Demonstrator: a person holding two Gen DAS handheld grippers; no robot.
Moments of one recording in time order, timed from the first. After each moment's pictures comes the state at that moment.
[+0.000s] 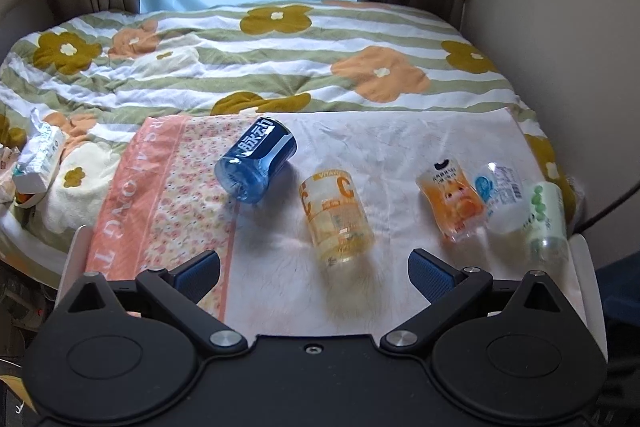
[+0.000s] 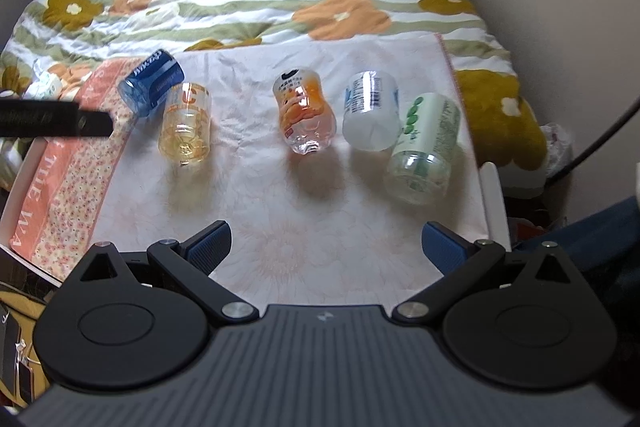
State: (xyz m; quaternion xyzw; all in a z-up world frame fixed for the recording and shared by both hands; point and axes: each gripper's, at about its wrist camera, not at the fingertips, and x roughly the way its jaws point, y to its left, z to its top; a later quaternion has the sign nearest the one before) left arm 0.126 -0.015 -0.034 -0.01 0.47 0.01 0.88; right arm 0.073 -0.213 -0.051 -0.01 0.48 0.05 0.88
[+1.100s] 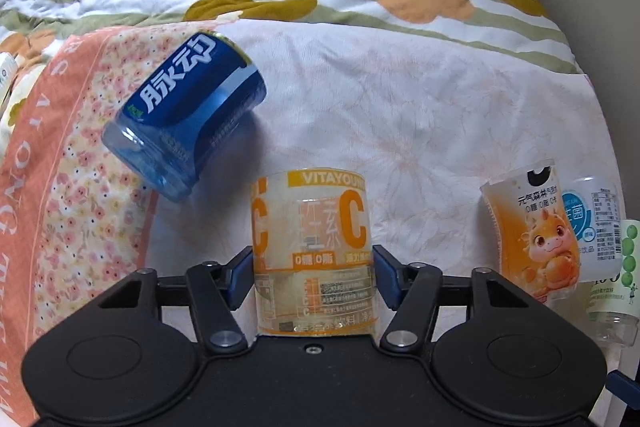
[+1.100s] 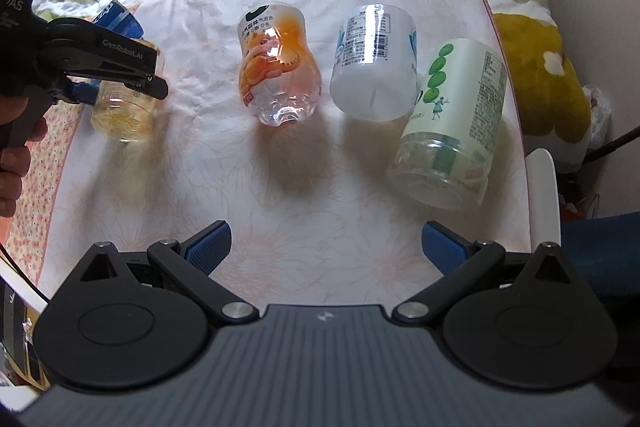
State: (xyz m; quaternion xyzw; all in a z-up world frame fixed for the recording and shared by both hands) left arm 0.253 -0.023 -0.144 -0.06 0.59 0.03 0.81; right arm 0.143 -0.233 -0.120 -0.01 0.55 0.07 0.83
